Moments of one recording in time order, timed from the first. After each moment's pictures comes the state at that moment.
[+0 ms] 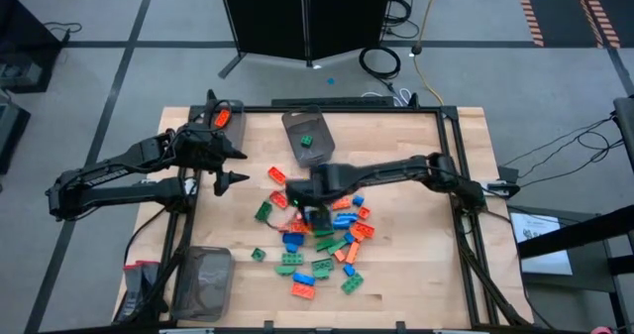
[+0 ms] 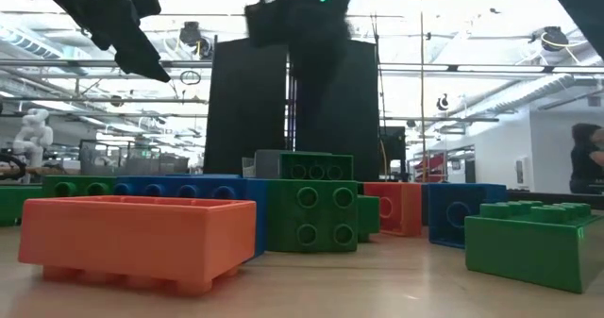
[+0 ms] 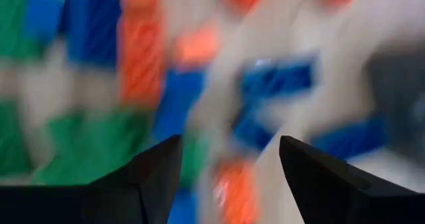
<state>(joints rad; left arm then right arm) 0.40 0.67 0.68 -0.69 0.23 0.03 0.11 2.19 2.00 -1.19 0.10 0.11</state>
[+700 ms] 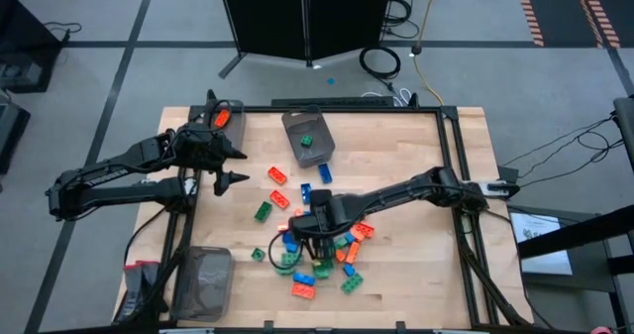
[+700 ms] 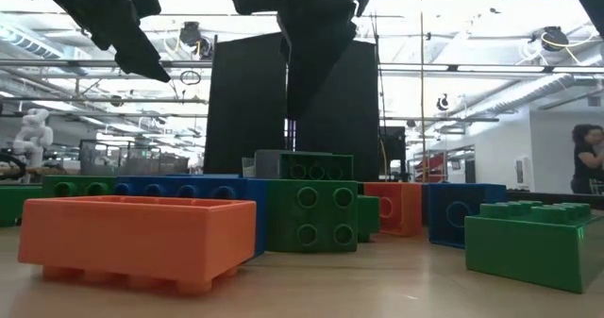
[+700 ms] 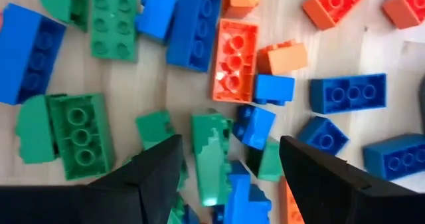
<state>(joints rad) 0.40 0.67 0.68 -0.69 0.23 0.03 0.25 2.21 2.00 -1.10 0.16 0.16</state>
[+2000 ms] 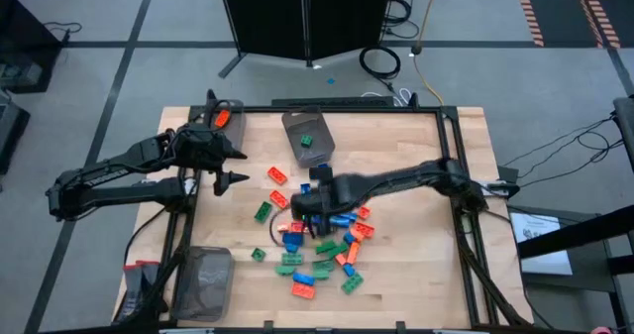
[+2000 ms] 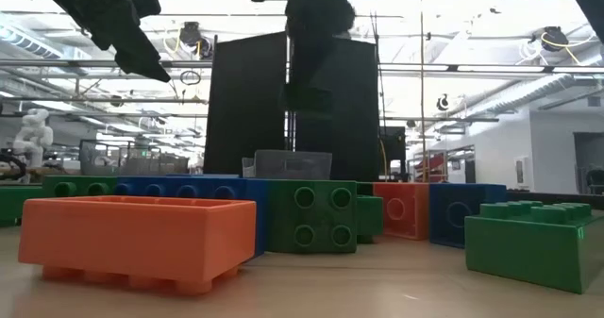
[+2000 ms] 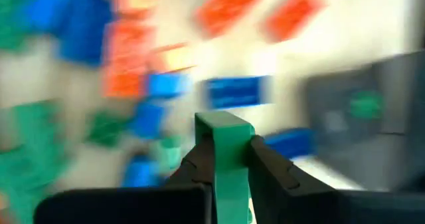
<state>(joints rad) 0.40 0.67 0.68 -0.69 0.23 0.03 0.14 2.12 2.00 -1.12 0.40 -0.04</state>
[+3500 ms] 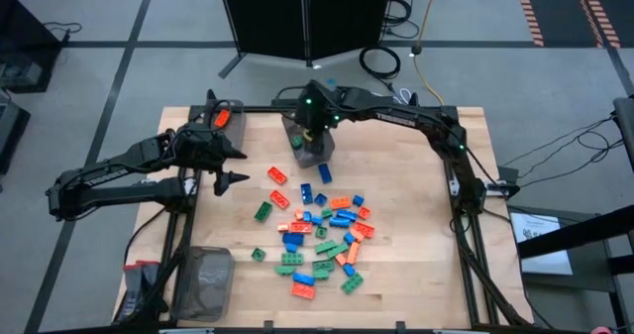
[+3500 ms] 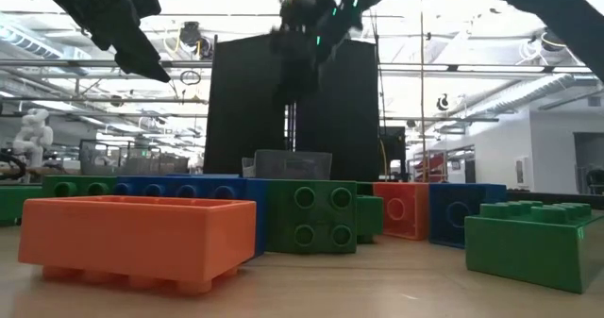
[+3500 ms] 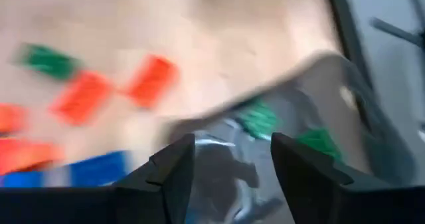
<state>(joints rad) 0.40 0.67 0.68 -0.69 0.23 0.04 -0.36 2.11 2.00 -0.82 -0.18 -0.22</state>
